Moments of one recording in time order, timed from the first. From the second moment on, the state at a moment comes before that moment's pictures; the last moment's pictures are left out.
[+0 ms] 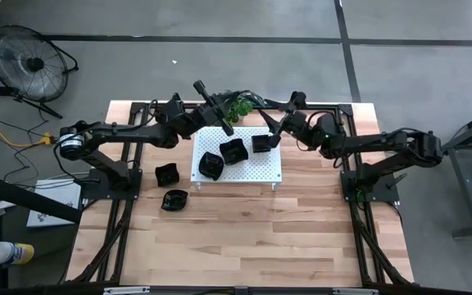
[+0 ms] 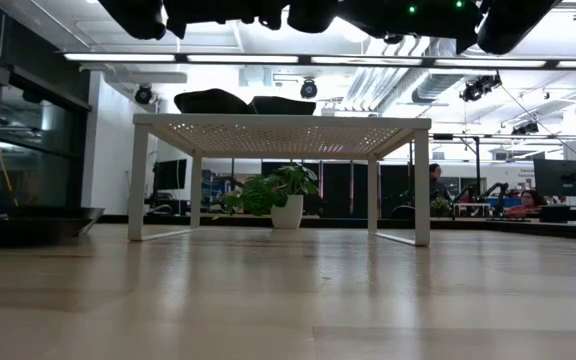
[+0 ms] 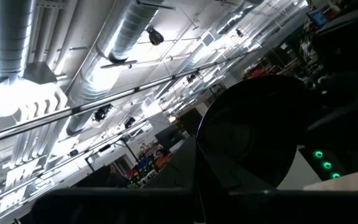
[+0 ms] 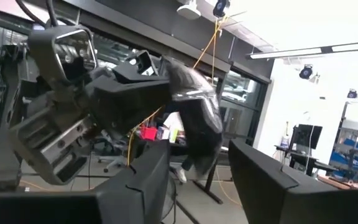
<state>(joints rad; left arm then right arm) 0.28 1.46 0.97 0.95 -0.16 0.75 -0.25 1.32 0.70 1.01 0.19 -0.33</state>
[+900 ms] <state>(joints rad) 0.29 1.45 0.97 0.94 -0.14 0.75 -0.25 1.32 0.72 0.98 0.23 -0.31</state>
